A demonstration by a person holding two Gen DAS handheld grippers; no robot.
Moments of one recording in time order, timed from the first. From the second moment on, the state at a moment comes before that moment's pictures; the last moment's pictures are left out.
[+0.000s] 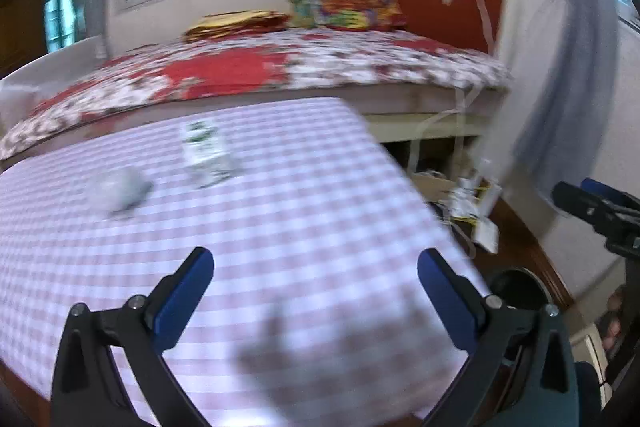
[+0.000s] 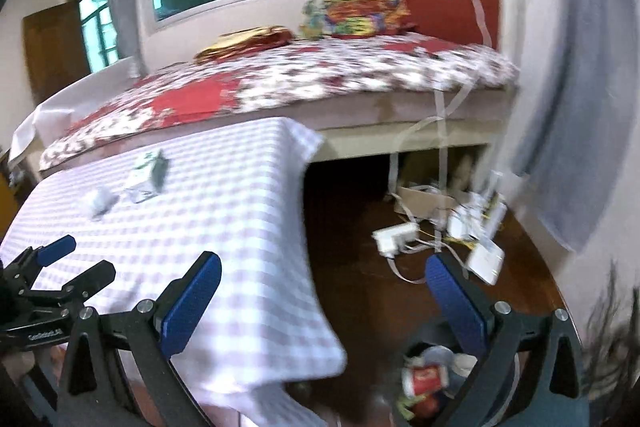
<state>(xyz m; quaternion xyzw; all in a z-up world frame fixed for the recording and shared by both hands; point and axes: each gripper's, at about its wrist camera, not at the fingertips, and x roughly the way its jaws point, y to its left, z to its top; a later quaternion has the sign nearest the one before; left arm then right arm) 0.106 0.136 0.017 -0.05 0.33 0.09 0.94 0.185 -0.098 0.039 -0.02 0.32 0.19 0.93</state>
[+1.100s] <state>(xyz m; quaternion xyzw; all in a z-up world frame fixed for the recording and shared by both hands) 0.168 0.382 -0.028 -0.12 0.37 0.20 0.90 0.273 0.246 -0.016 -0.20 0.36 0.38 0.83</state>
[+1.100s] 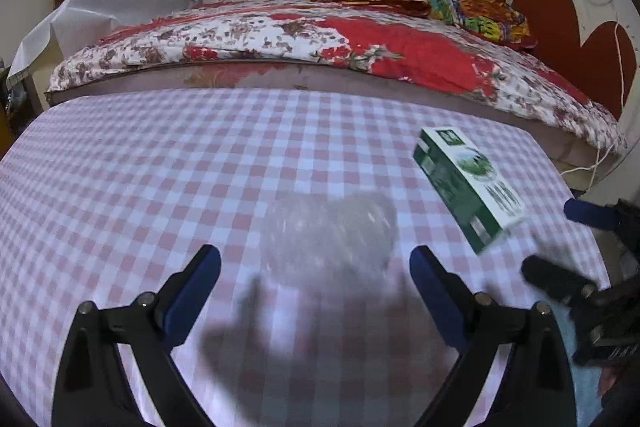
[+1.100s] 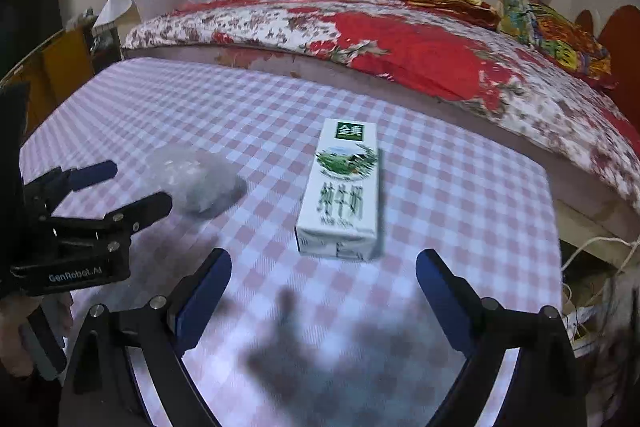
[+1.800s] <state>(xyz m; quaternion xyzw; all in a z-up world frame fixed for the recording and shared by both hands) 0.212 0.392 -0.050 -0.12 0.40 0.15 0.90 0.326 0.288 -0.045 -0.21 0.42 0.37 0.81</state>
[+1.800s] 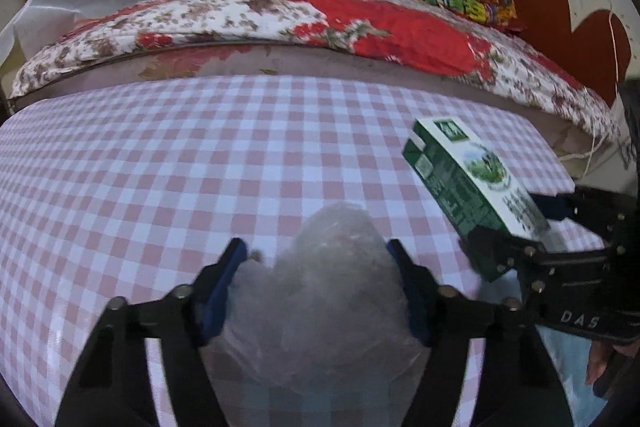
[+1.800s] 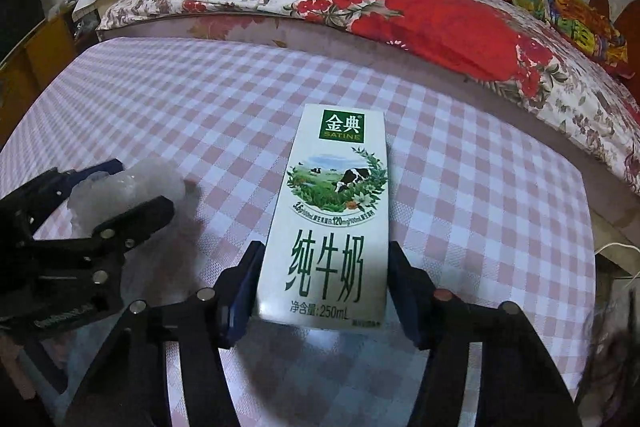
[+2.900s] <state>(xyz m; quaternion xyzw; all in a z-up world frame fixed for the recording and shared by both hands) 0.179 0.268 0.016 -0.08 0.33 0.05 0.94 0.259 0.131 0.015 -0.14 0.35 0.31 0.87</state>
